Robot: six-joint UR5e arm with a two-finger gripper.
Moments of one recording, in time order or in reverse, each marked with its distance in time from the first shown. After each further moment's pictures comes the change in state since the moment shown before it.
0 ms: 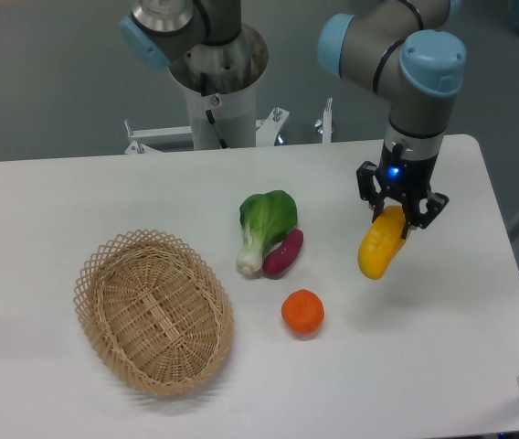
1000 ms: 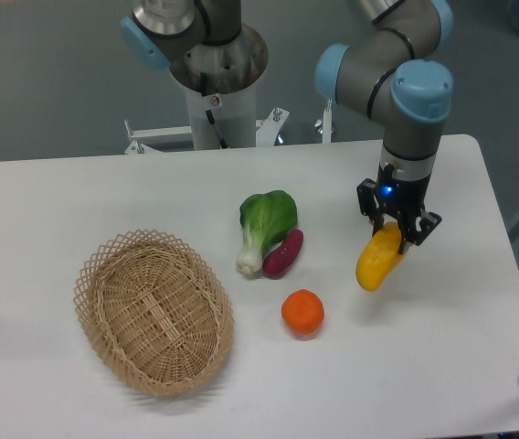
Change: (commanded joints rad) arm 0.000 -0.098 -0.094 0.245 0.012 0.136
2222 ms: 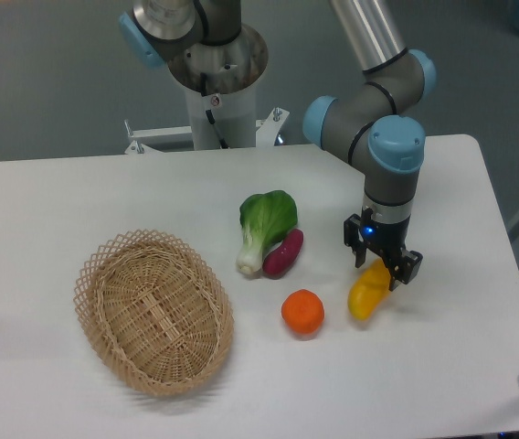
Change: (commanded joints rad) arm -0.051 -0.100 -0.015 0.130 0.002 -0.043
